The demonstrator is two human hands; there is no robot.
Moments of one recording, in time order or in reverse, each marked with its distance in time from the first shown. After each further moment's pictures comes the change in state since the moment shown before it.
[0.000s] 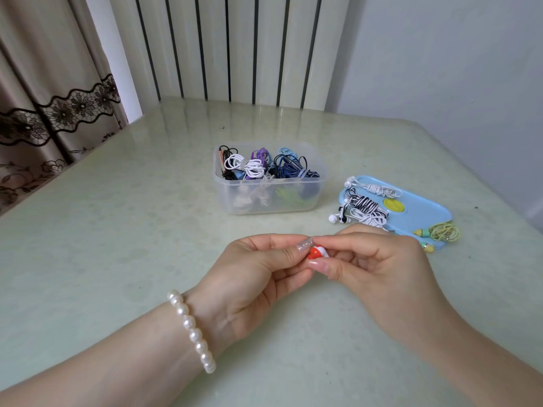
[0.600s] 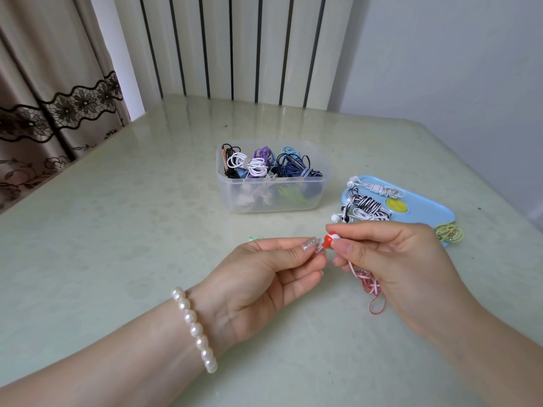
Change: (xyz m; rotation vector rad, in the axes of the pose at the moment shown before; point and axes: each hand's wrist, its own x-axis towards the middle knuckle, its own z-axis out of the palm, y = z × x) left_hand -0.003 0.001 0.004 -0.054 0.006 -0.092; right_hand 0.008 -0.009 -0.010 0.352 0.049 0.313
